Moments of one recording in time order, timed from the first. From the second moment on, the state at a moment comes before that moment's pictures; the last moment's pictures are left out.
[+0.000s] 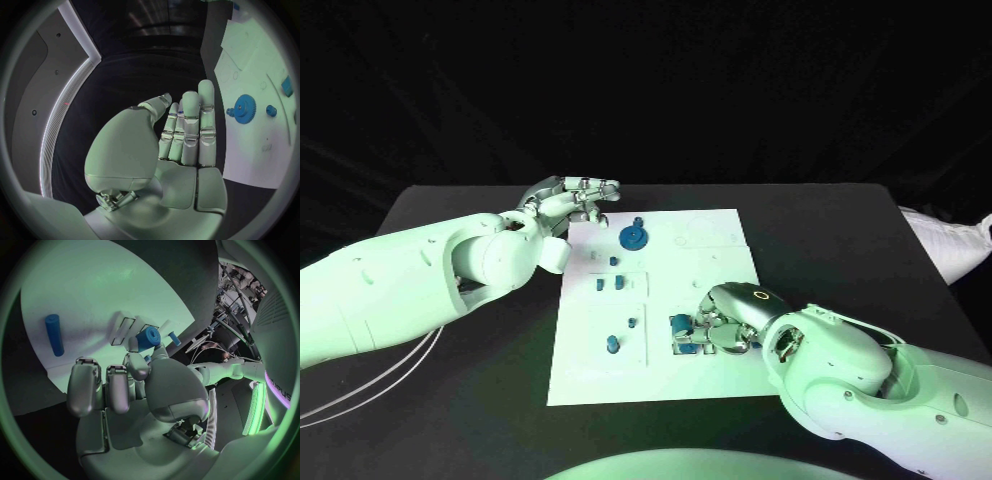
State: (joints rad) left arm 1.20 -0.83 -0.03 1.45 0.01 -0.22 0.26; left_hand 1.36 -0.14 0.46 0.06 0.11 1.01 0.19 0.12 0.07 1.05 0.11 0.29 0.08 1.23 0.02 0.96 0.52 0.17 1.22 0.12 0.60 0.74; right arm 0.82 -0.91 0.14 1.98 -1.73 -0.19 -0.61; right_hand 1.23 0.08 -0.22 0.19 0.10 1.13 0.04 0.28 0.37 1.42 -0.03 1.05 1.20 1.47 -0.09 1.45 1.31 0.09 1.46 0.01 1.35 1.16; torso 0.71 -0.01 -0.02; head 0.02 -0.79
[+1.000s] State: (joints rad) left arm 1.20 -0.83 -0.03 1.45 0.01 -0.22 0.26; left_hand 1.36 -0.14 0.46 0.06 0.11 1.01 0.19 0.12 0.07 1.05 0.12 0.29 0.08 1.23 0.02 0.96 0.52 0.17 1.22 0.12 0.59 0.74; right arm 0.82 -0.90 0.14 1.97 -1.66 -0.19 -0.61; right_hand 1.21 0.12 -0.23 0.26 0.16 1.14 0.04 0.26 0.39 1.43 -0.03 1.07 1.23 1.47 -0.09 1.46 1.31 0.09 1.46 0.01 1.36 1.20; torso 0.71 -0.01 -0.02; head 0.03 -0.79
